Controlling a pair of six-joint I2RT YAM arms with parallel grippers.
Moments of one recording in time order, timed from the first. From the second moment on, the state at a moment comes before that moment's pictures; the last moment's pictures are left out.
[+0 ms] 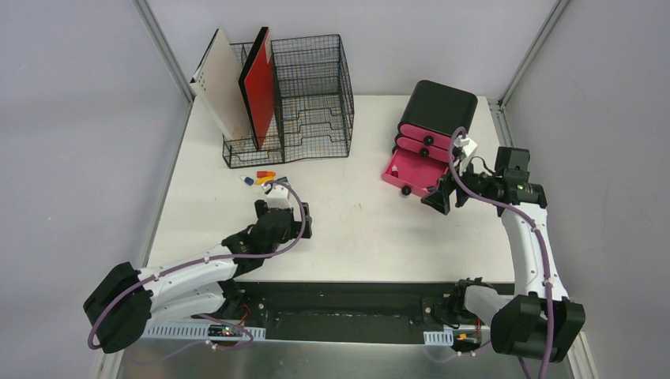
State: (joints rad) left arm -0.84 0.93 0.31 0.07 -0.49 -0.51; right arm -0.11 1.07 0.96 -0.79 -0.91 -0.58
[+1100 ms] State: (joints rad) left arm -0.33 1.34 0.62 0.02 -0.22 -0.70; right arm -0.13 1.04 0.94 -0.79 -0.95 -0.59
